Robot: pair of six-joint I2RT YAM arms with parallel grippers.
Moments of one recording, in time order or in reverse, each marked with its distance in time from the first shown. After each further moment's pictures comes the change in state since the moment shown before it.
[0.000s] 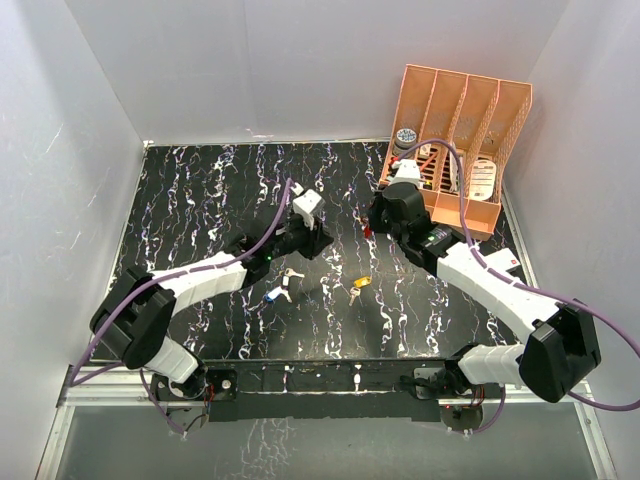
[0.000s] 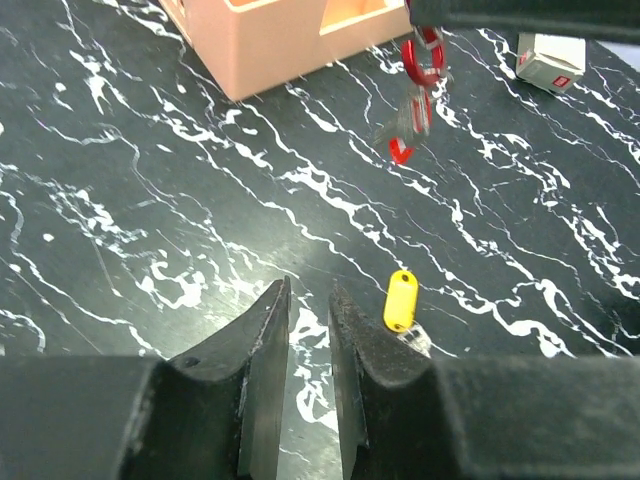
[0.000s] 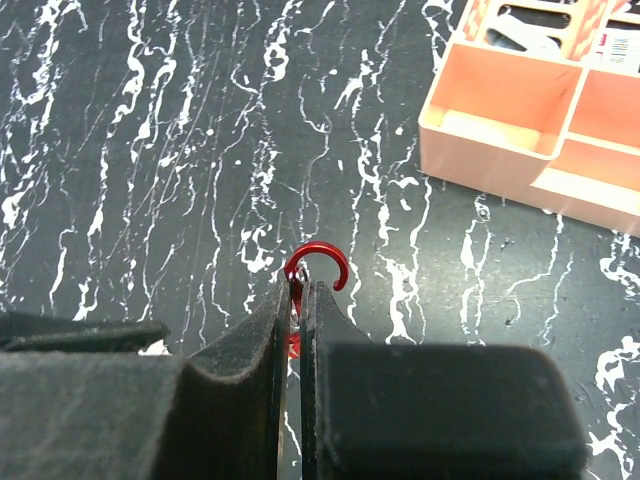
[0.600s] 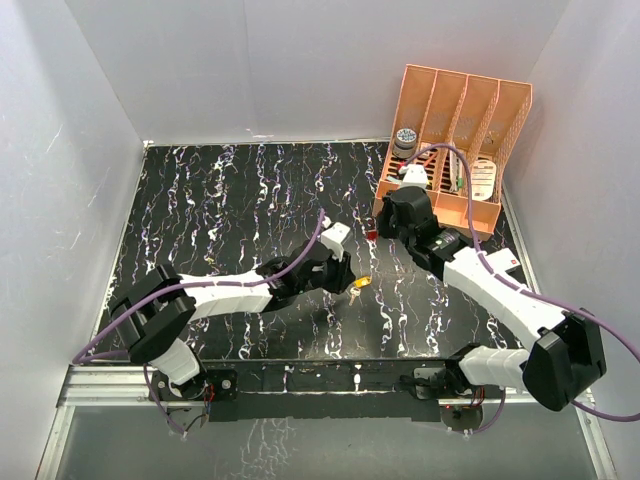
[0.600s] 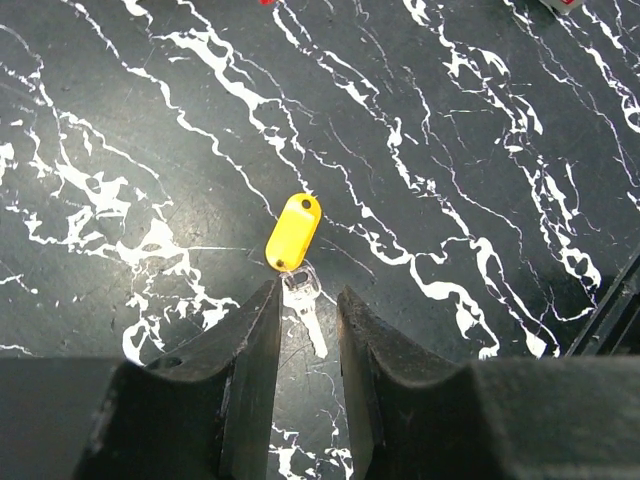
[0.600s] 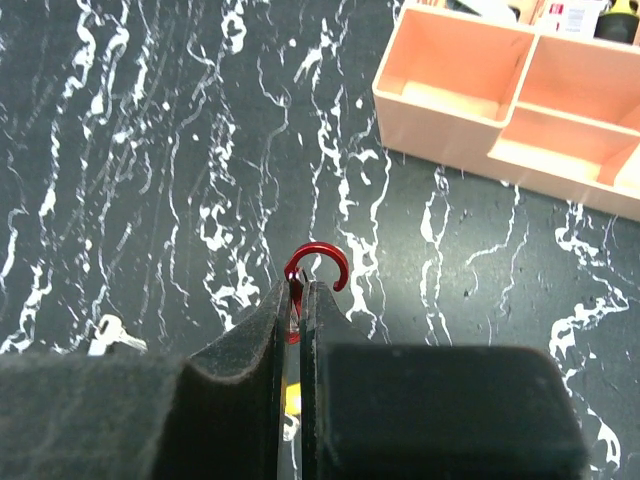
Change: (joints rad) left arm -0.288 0.081 0.000 -0.104 -0.302 -0.270; right arm -0.042 -0.035 -0.024 -0.050 0.005 -0.032
